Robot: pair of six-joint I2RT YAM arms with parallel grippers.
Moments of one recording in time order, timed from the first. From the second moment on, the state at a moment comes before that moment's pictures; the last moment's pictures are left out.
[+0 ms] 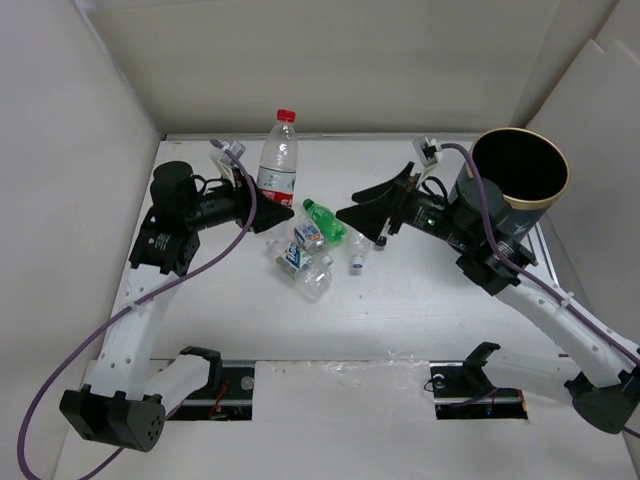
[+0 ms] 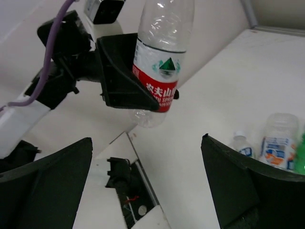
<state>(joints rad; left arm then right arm) -0.20 1.03 1.15 -0.38 0.83 -0.37 0.70 1.02 1.13 -0.01 -0.34 0.60</state>
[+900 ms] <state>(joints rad) -0.19 0.95 1.09 -0.29 1.01 -0.40 0.82 1.59 1.54 0.28 -0.43 0.77</state>
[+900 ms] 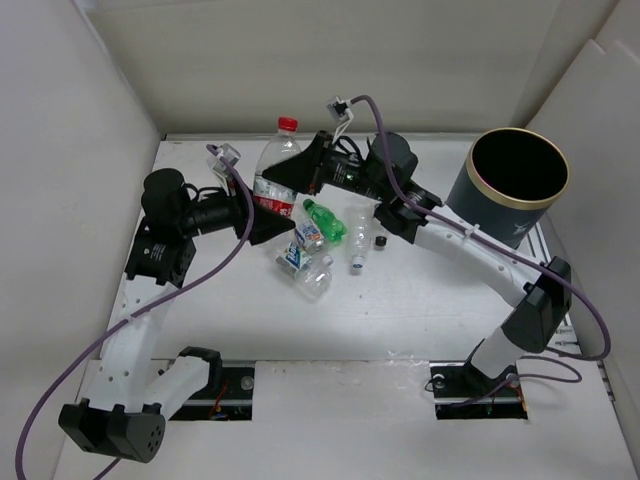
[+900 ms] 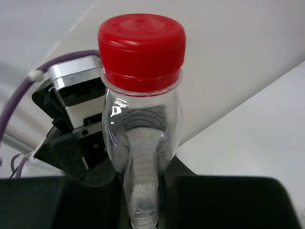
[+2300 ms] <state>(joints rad) -0.20 1.12 0.99 -0.37 0.29 -0.61 -0.27 1.41 1.59 -0.45 0.25 0.71</state>
